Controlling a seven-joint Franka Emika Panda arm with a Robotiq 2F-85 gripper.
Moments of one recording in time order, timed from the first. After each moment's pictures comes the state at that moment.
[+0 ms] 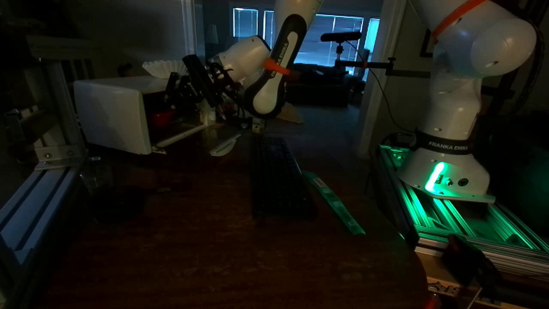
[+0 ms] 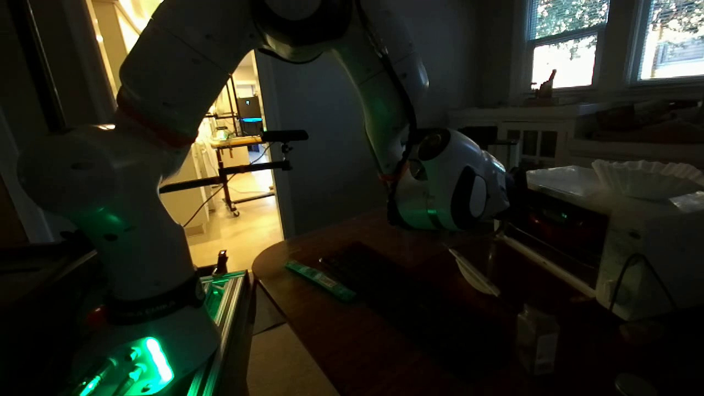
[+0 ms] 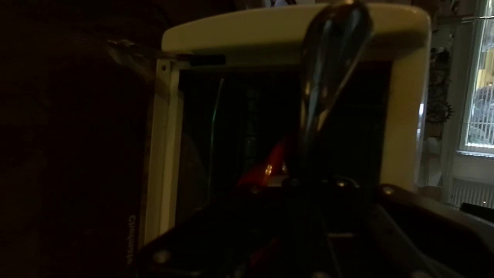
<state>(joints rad) -0.03 0.70 -0.02 -1.98 -0.57 3.78 1.96</state>
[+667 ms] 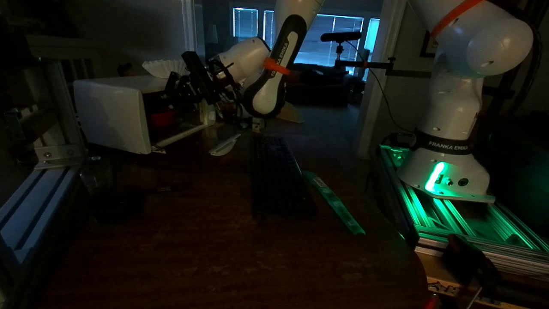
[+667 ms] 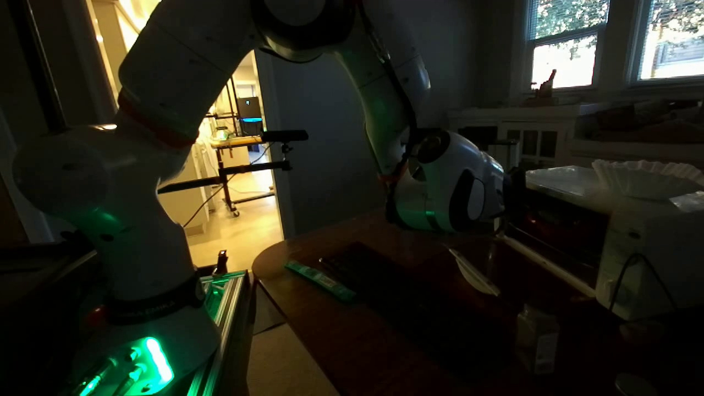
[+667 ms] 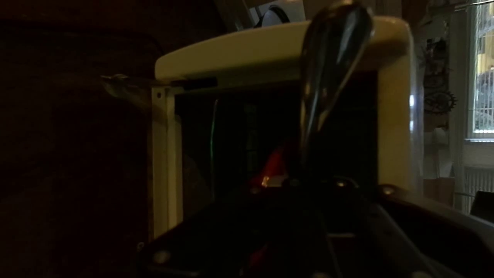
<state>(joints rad) -0.09 0.71 0.05 -1.98 -0.57 3.79 2.02</state>
